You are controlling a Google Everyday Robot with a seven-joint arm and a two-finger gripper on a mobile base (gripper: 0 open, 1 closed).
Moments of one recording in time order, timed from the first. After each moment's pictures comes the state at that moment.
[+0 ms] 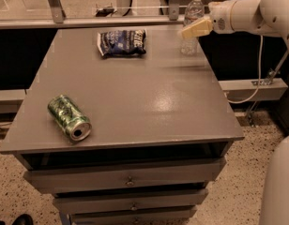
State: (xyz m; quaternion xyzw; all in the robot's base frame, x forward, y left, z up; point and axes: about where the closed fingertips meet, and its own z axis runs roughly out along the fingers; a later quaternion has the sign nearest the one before) arm 0.803 -0.195 0.949 -0.37 0.73 0.14 0.56
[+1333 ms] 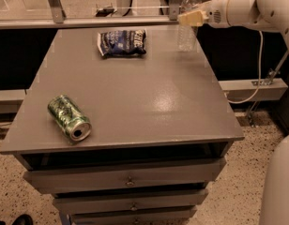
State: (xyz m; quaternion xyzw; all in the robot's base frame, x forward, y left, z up) arm 0.801 -0.178 0.969 -0.33 0.74 0.18 0.56
